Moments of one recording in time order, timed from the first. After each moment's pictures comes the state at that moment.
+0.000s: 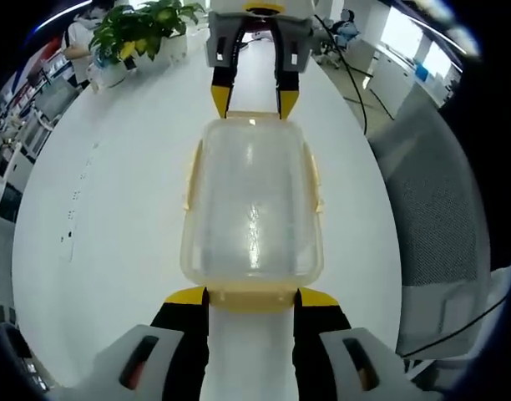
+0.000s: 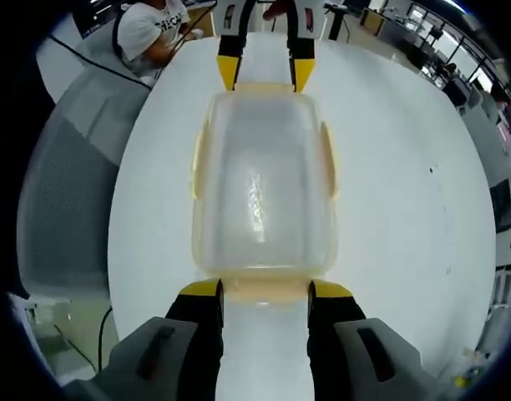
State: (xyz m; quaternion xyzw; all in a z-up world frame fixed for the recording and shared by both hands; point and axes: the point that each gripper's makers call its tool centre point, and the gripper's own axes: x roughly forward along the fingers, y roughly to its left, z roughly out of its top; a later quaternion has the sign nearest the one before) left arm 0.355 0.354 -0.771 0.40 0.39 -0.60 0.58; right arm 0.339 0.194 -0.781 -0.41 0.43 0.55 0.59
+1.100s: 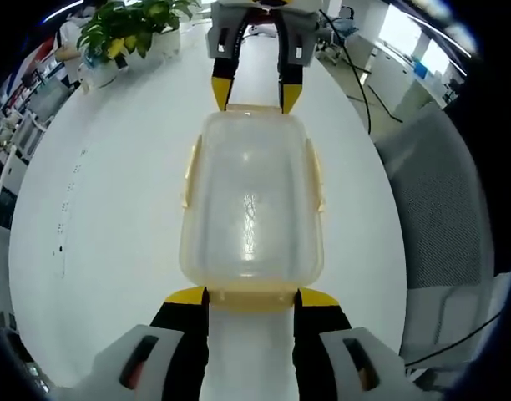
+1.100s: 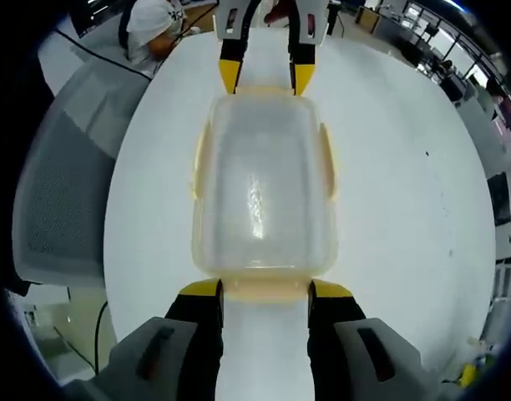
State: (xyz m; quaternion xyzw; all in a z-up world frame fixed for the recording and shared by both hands) left arm 0.356 0.332 -0.787 0.40 0.39 -0.60 0.57; right arm 0.336 0.172 -0.790 -0.41 0.43 0.54 0.59
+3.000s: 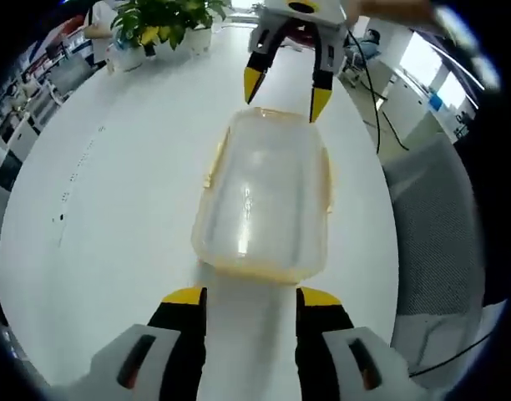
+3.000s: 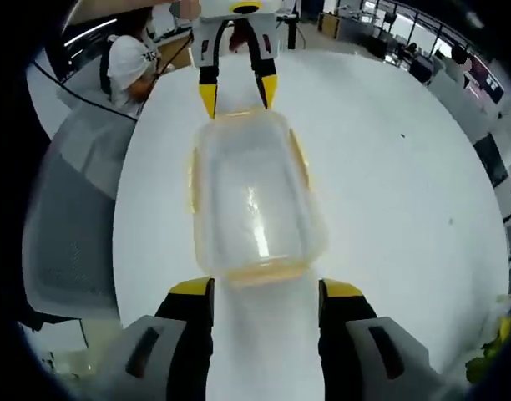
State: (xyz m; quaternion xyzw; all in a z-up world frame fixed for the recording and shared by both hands) left arm 0.365 0.347 -0.780 0.32 0.43 -0.57 0.62; right arm 0.337 0.167 -0.775 -0.29 0.44 0.52 0.67
